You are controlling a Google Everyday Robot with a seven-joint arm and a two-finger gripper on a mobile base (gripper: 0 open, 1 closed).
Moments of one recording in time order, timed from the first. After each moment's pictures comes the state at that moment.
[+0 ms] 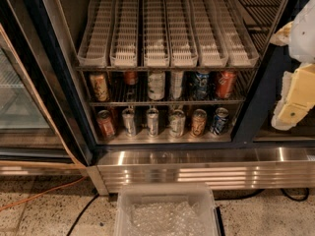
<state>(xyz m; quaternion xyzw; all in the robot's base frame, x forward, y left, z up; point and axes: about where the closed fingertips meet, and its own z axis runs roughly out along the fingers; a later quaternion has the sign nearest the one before) 0.438 -0.217 0.977 -0.60 0.78 -0.03 0.16</state>
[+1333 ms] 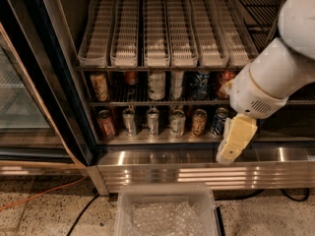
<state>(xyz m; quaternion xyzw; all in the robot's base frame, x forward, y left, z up) 0.442 -0.150 0.860 -0.61 0.77 0.07 0.16</state>
